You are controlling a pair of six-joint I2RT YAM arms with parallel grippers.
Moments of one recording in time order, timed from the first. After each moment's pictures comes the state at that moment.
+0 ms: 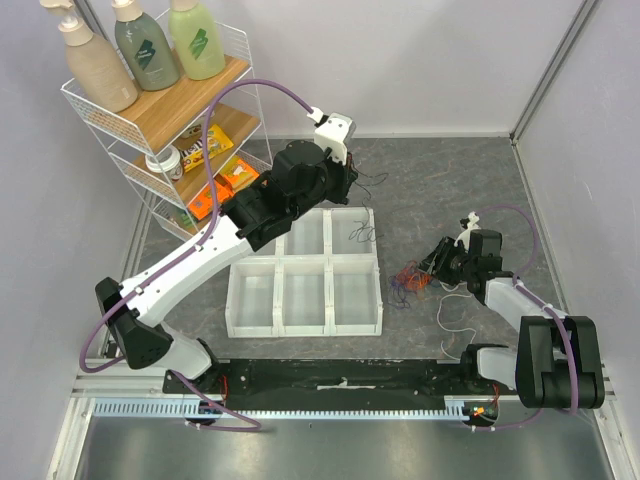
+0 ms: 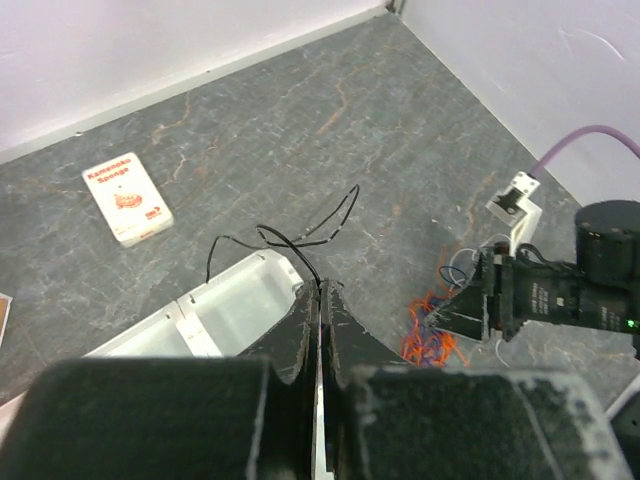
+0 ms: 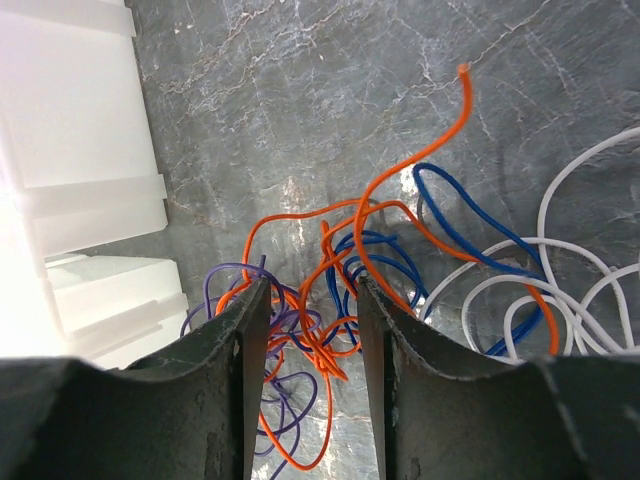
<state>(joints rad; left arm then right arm) -0.88 1.48 1.59 -0.37 -0.20 -0.20 -0.03 1.22 0.41 0.01 -0.42 0.48</state>
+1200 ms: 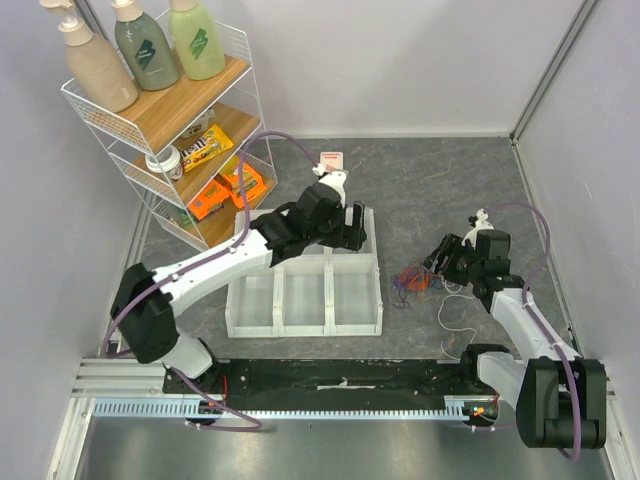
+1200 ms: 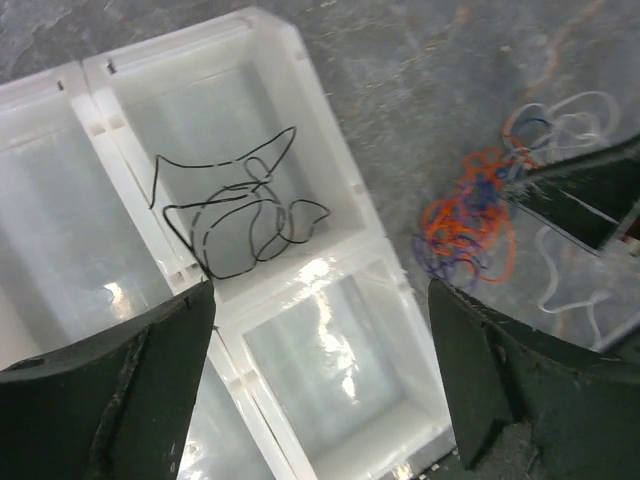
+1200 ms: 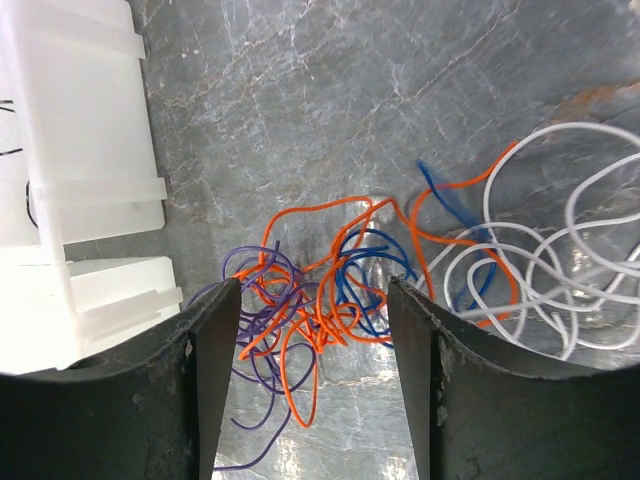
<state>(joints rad) -0.86 1.56 1.25 -0.37 -0.15 -0.50 -0.03 1.03 0.43 -0.15 -0.33 0.44</state>
